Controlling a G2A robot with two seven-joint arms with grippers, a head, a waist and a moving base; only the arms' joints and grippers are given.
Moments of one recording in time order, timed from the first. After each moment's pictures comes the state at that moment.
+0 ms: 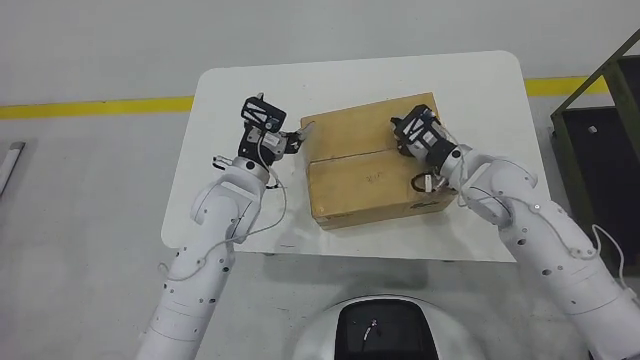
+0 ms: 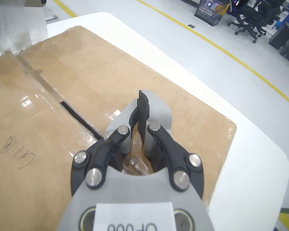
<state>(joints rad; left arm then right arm) 0.82 -1.16 -1.09 -1.54 1.42 -0.12 -0.18 -0.89 -1.19 1.14 -1.48 -1.25 -0.29 0.22</state>
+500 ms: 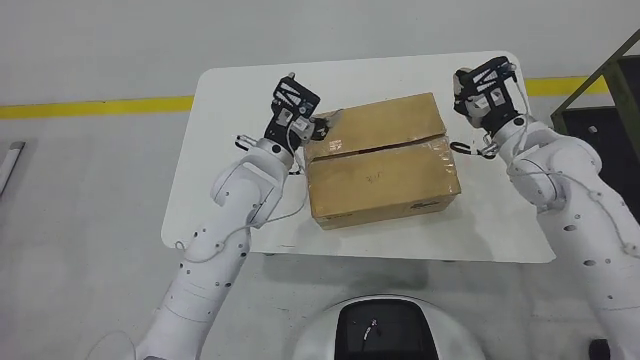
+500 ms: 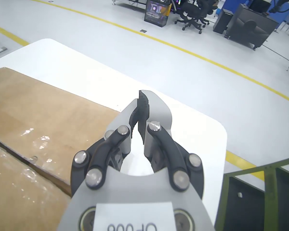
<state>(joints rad) 0.70 -1.21 -0.97 -1.52 1.42 -0.14 -0.20 -0.93 -1.16 1.38 -1.55 -1.24 -0.20 0.27</state>
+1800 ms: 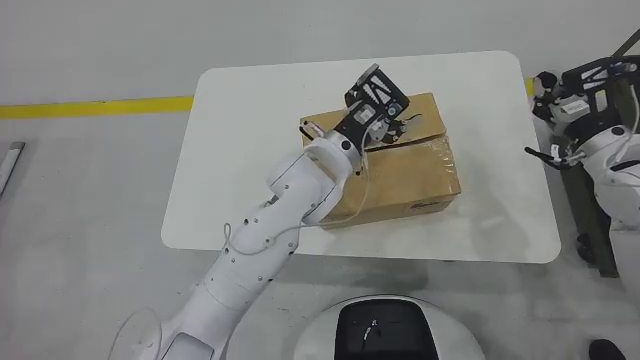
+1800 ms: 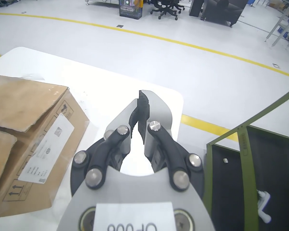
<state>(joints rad) 0.59 -1.34 -0.81 -1.53 1.44 -0.16 -0.29 -1.11 -1.11 1.70 -1.65 -1.05 -0.33 0.39</state>
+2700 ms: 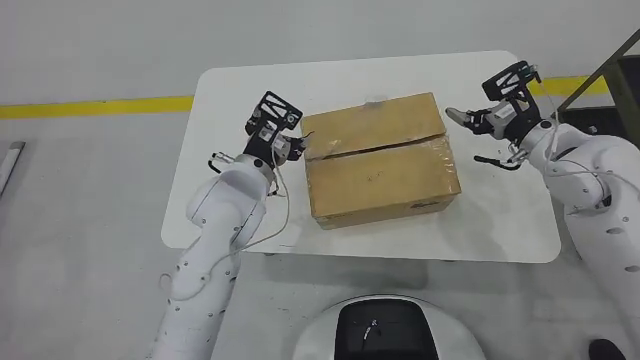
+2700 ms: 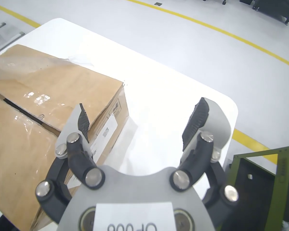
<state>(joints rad) 0.87 -1.25 -1.19 -1.72 1.60 -0.28 -0.57 -0.98 -1.11 1.46 -1.60 -1.08 -0.33 0.47</state>
